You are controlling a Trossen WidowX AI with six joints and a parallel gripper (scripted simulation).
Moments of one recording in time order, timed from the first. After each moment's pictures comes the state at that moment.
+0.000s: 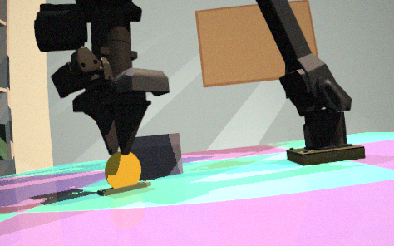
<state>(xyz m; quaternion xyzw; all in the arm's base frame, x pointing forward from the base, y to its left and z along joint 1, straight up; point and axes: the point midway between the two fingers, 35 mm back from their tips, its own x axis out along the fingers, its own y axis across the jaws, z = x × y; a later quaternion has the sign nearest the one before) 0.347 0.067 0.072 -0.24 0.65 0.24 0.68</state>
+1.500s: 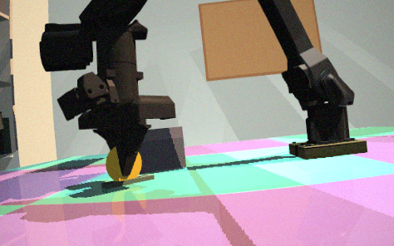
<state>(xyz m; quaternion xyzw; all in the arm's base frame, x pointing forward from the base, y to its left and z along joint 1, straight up) 0.348 0.067 0.033 -0.24 0.65 0.24 0.68</state>
